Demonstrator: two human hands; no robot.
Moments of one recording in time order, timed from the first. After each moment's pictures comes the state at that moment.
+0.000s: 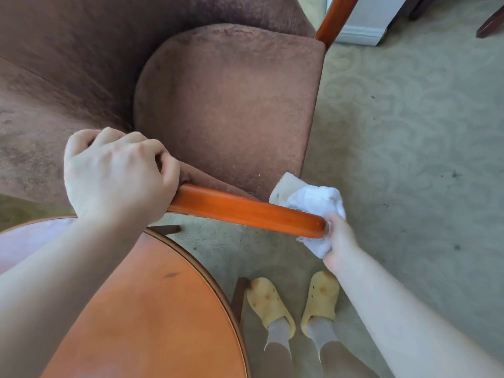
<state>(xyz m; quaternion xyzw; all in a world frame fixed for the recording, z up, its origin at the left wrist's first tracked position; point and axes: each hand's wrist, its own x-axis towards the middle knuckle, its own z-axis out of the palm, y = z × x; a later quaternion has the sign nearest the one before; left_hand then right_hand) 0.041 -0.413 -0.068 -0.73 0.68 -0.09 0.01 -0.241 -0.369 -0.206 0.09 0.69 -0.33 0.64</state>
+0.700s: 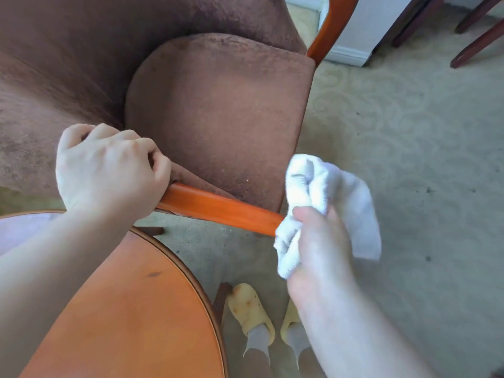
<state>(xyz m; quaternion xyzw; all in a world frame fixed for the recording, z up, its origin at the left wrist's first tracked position) 0.040 -0.415 -0.065 -0.74 0.67 -0.05 0.02 -0.172 -0.374 -0.042 -0.11 0.70 -0.42 0.56</state>
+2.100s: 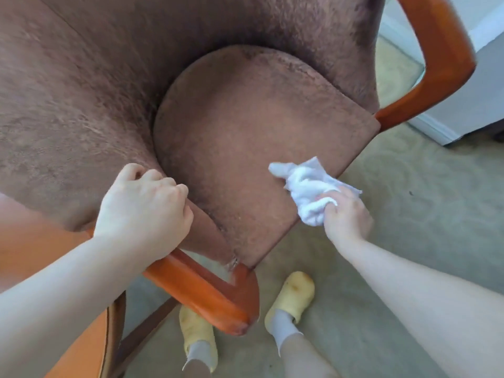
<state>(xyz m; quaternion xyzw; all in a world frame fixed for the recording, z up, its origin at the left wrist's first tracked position) -0.045 -0.446 -0.098 -0.79 0.57 0.06 0.22 -0.301 -0.598 -0.235 -0.73 0.64 -0.05 0.23</state>
